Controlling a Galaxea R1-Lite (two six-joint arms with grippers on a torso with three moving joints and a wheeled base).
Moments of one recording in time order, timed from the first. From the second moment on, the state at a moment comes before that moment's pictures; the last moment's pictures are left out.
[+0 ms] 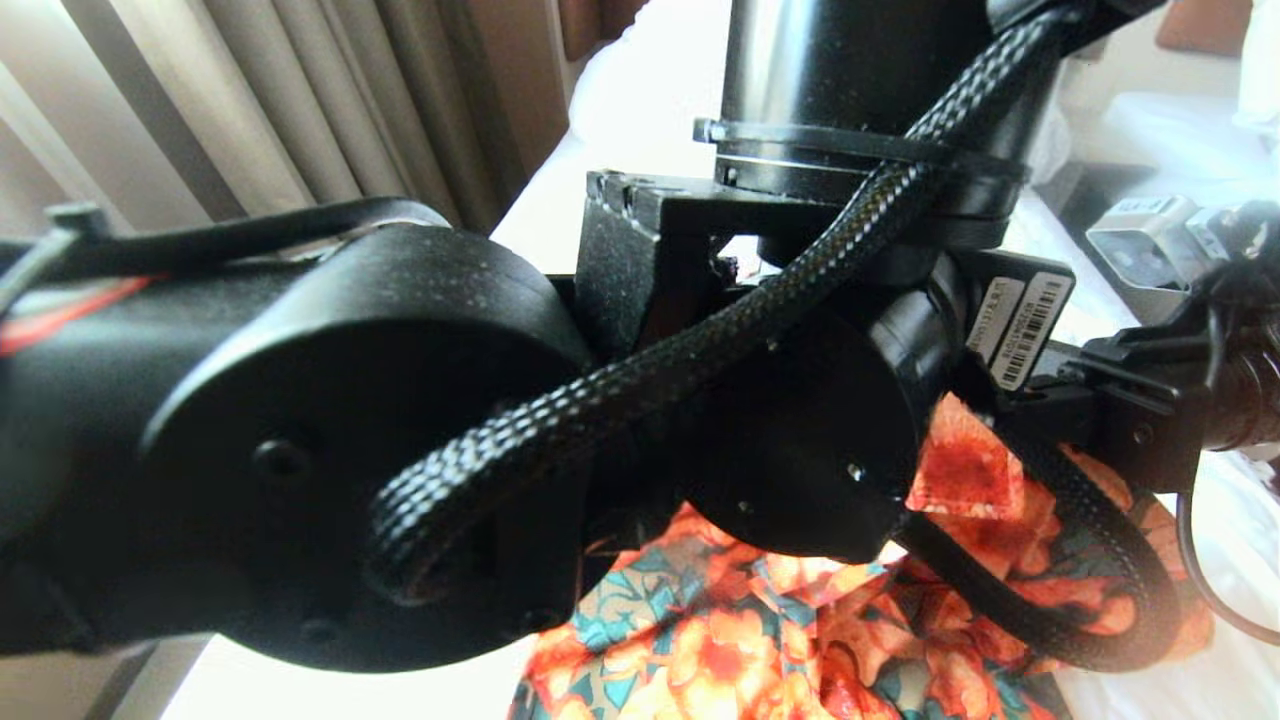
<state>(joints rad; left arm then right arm) -1.22 1.88 -1.69 -0.10 0.62 0.06 0.17 1.57 -1.04 -0.17 1.34 -0.13</state>
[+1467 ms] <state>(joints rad) -1.14 1.91 -1.69 -0.18 0.63 0.08 -0.04 1.39 -0.95 -0.14 1.33 -0.16</state>
